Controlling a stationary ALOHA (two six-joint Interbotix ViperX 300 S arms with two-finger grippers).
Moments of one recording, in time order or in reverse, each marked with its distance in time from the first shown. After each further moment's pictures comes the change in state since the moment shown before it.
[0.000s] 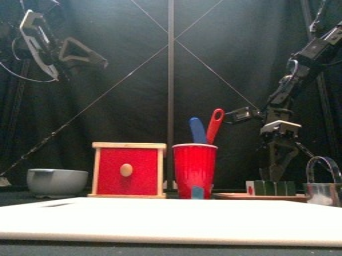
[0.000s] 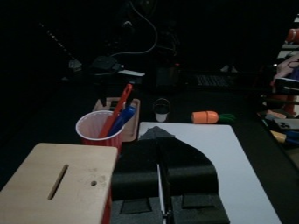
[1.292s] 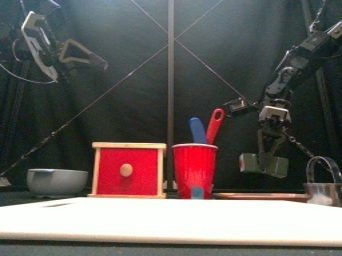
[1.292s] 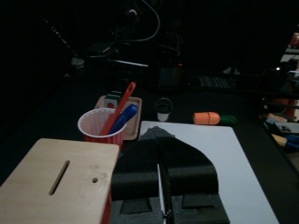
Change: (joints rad) left arm 0.006 -0.002 0.003 -0.032 0.000 -0.003; right arm 0.005 -0.074 -0.029 0.069 0.051 0.230
